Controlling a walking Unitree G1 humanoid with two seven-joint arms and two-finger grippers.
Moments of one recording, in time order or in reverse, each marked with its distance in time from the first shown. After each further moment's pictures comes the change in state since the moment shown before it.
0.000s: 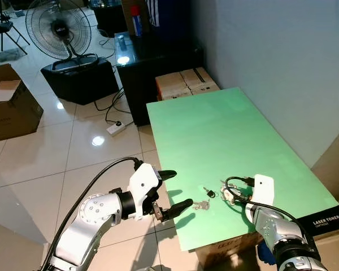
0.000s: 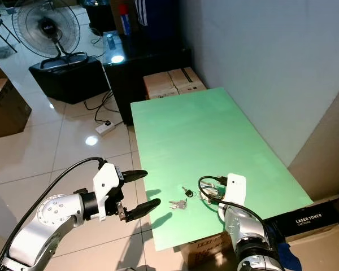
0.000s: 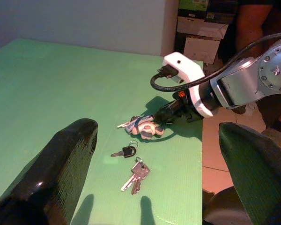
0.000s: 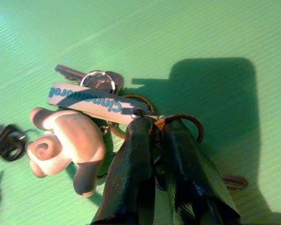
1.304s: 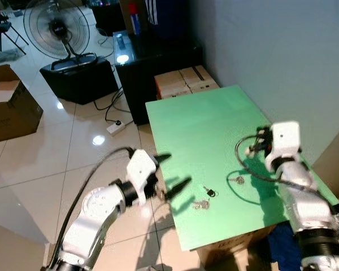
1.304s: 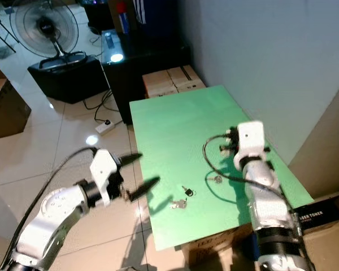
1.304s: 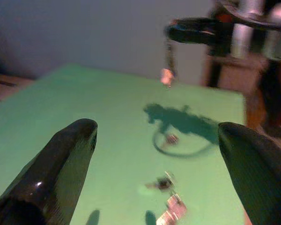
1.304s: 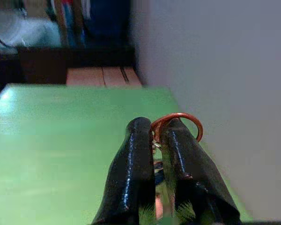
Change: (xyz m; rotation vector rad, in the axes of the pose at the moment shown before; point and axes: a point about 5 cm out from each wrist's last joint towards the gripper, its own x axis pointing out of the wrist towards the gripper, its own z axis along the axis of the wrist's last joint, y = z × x) left arm 0.007 0.020 0.017 -0.012 -0.161 0.245; right arm -0.070 0.007 0.136 -0.370 -0.749 0.100
